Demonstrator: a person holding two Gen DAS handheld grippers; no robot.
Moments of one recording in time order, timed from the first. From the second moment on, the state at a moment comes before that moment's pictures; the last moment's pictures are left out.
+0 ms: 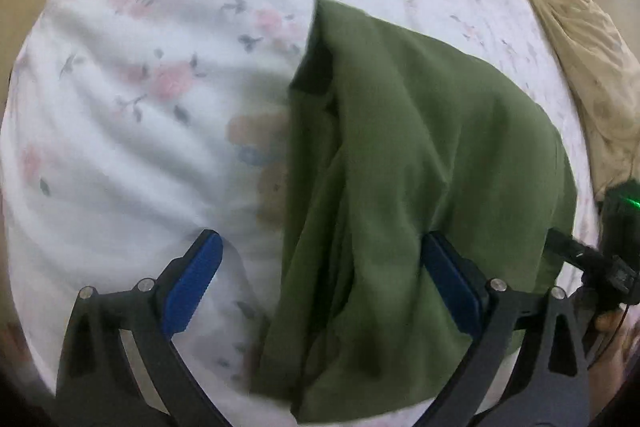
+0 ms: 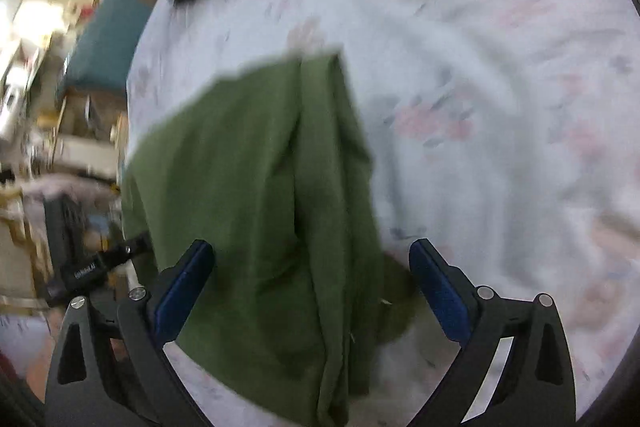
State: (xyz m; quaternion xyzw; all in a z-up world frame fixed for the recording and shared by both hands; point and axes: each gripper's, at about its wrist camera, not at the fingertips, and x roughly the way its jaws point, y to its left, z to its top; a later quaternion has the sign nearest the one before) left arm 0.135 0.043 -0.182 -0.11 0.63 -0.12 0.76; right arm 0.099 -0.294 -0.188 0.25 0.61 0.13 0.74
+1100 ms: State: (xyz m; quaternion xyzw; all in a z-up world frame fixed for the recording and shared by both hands) left arm 0.565 -0.025 0.014 -0.02 0.42 -0.14 0.90; right arm 0.529 -0.269 0.019 0.11 0.39 0.18 0.90
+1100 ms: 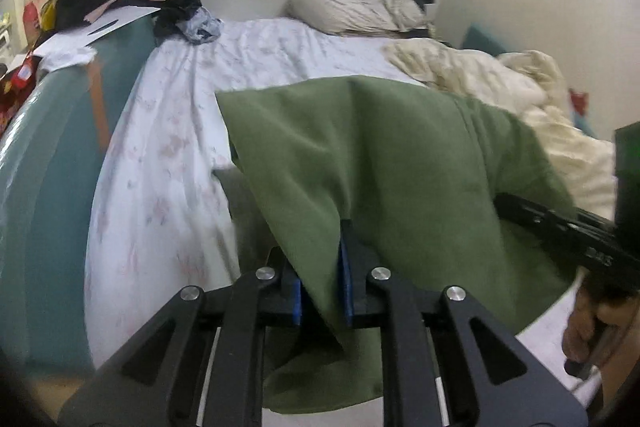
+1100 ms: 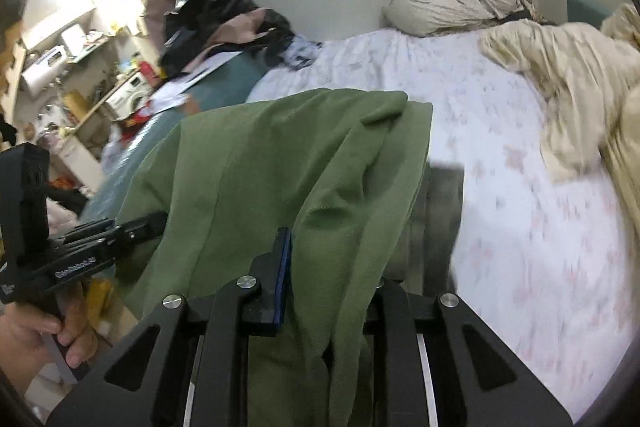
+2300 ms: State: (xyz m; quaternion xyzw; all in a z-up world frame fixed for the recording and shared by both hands) left arm 0.165 0.042 0.065 -0.05 0.25 -0.04 0.97; right arm 0.151 -0.226 0.084 0.07 0.28 0.04 0.96
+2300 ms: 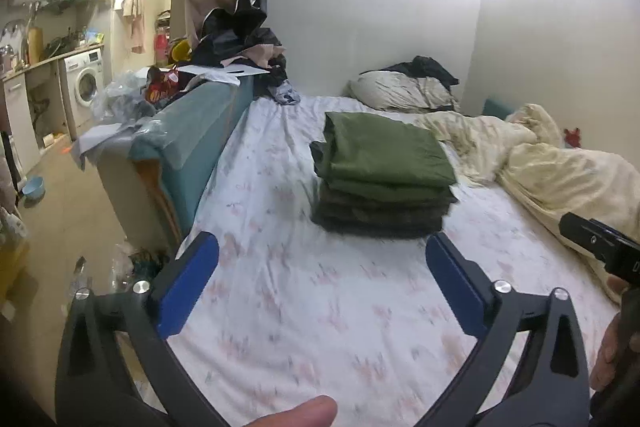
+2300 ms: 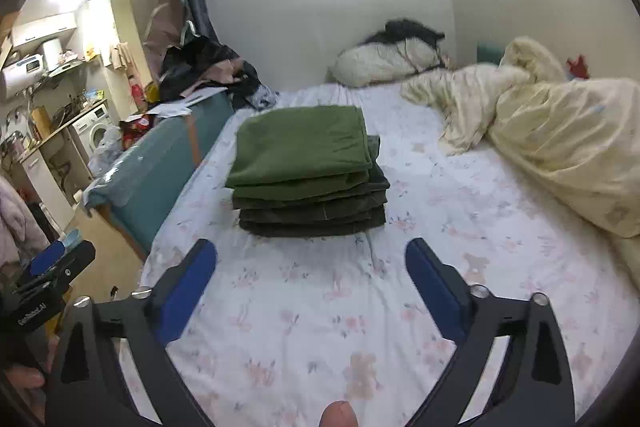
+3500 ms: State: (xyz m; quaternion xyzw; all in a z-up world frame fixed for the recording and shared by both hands) left arm 0.015 0.034 0.021 -0.04 0.29 -0.06 0.95; right arm -0.009 -0.190 0.019 0.06 0.30 0.03 0.95
